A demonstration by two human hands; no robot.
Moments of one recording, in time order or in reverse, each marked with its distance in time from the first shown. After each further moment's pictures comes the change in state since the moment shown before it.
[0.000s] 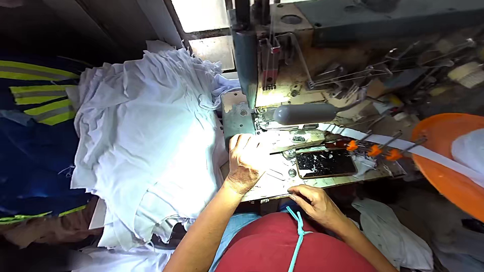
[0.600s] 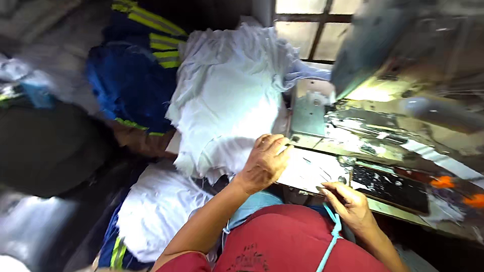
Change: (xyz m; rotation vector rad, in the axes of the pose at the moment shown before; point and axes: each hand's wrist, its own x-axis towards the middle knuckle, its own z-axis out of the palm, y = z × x) left_hand -0.065 -0.022 -0.088 -0.018 -0.177 -0.142; right_hand 0.035 -0.008 0.018 0.011 0.010 -0.197
